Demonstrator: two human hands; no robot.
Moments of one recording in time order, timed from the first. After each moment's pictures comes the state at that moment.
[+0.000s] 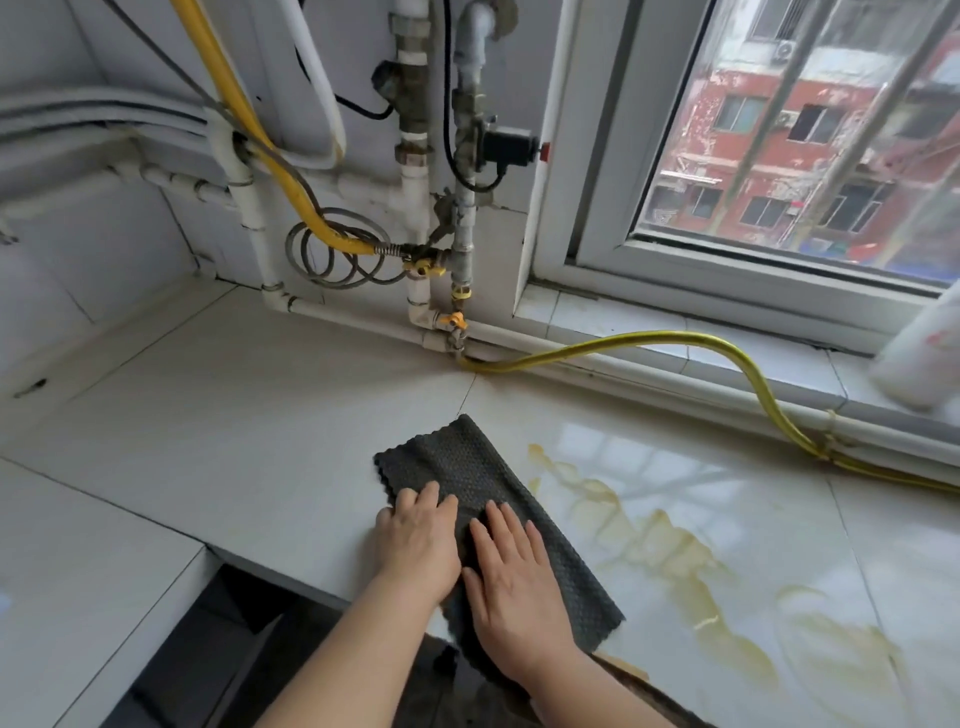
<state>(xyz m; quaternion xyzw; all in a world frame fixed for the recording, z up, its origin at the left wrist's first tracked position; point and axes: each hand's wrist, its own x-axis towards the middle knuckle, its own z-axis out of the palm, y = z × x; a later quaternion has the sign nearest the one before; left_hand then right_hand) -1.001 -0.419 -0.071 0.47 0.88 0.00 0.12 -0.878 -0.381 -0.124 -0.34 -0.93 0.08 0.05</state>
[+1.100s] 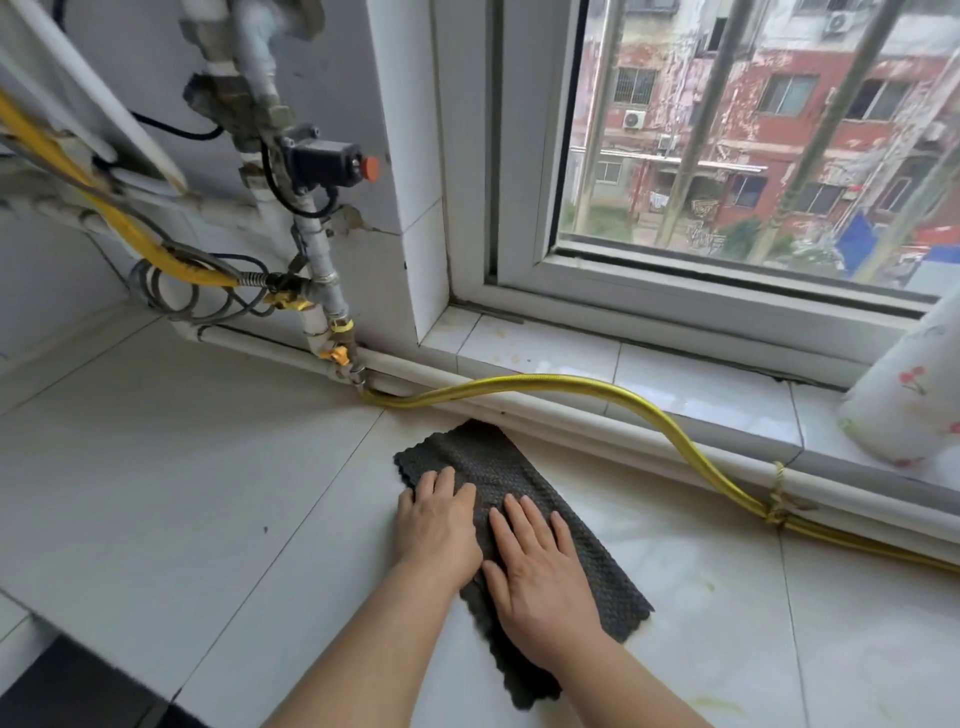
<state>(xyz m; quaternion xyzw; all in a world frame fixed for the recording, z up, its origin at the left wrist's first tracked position) -0.917 -0.248 -0.076 0.45 0.88 -0.01 0.12 -0.795 -0.202 -0.140 -0.32 -0.94 0.04 0.09</state>
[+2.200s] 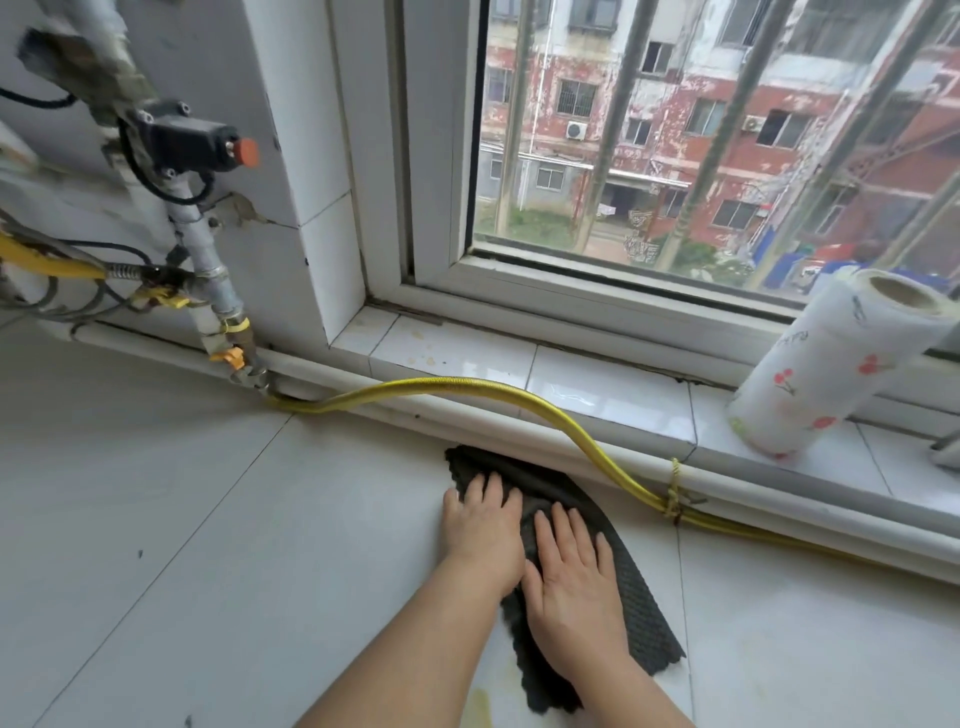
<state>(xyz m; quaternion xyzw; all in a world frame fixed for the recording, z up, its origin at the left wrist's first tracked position) -0.825 -0.162 -0.082 0.56 0.82 -0.05 0.14 -0.702 -0.146 -0.141 -0.47 -0.88 0.00 0.06</state>
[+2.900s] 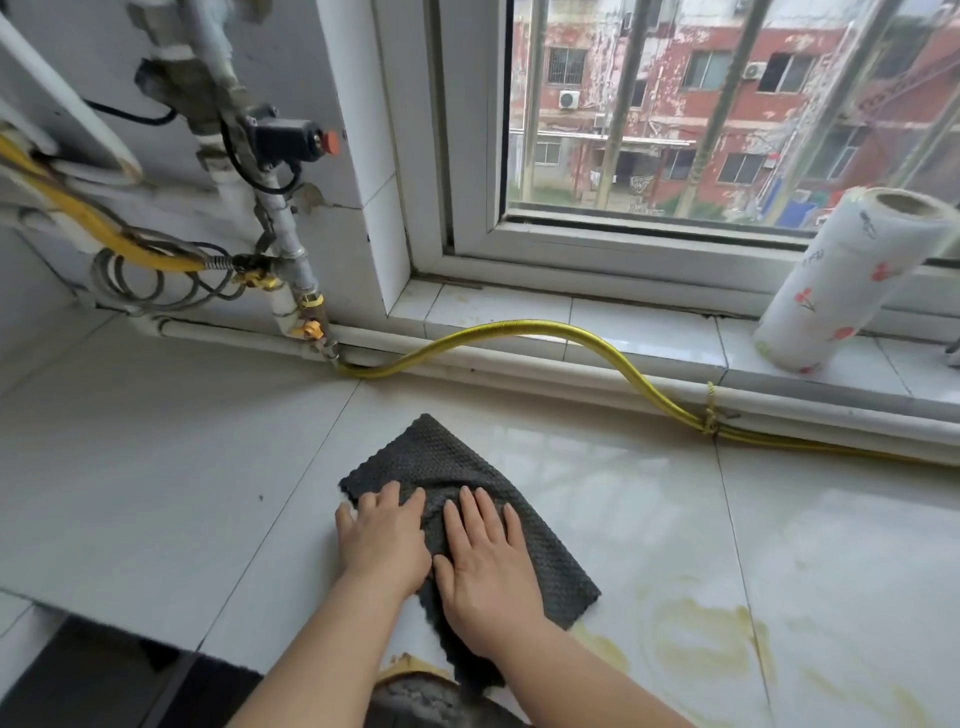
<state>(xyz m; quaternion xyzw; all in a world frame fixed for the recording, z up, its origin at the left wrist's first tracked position) -0.907 -0.327 -0.066 0.45 0.88 -0.10 0.13 -0.796 -0.289 -0.129 -0.38 -0.92 0.09 0.05</state>
